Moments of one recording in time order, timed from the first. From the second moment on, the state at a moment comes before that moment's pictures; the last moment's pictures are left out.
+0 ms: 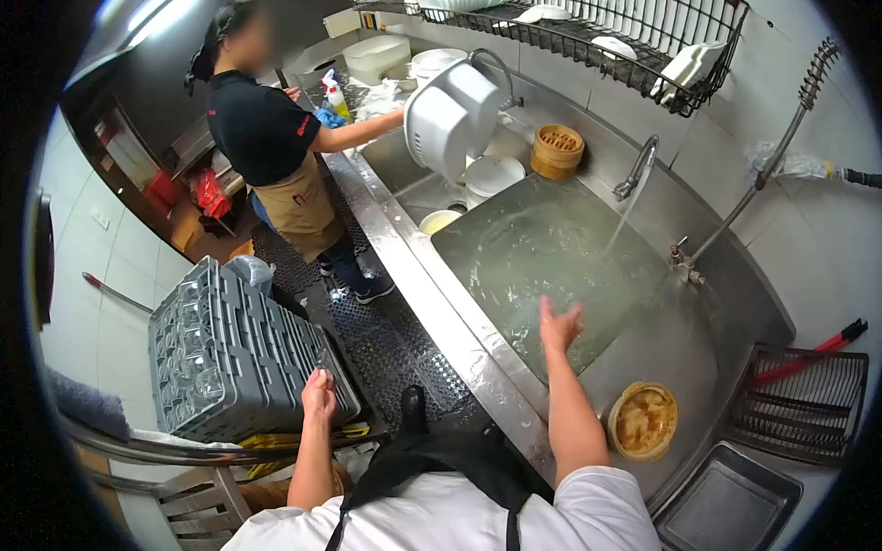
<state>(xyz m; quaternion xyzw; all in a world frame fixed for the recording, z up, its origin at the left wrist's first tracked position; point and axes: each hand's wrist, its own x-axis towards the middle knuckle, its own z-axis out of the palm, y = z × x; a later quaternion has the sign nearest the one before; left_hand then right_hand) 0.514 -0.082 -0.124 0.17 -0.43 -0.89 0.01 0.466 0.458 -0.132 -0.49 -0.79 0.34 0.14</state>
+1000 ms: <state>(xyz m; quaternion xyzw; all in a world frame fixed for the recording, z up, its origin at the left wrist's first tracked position) 0.571 -0.122 -0.144 0.33 -0.42 -0.85 0.03 0.412 0.560 -0.251 -0.16 -0.98 0.15 0.00</state>
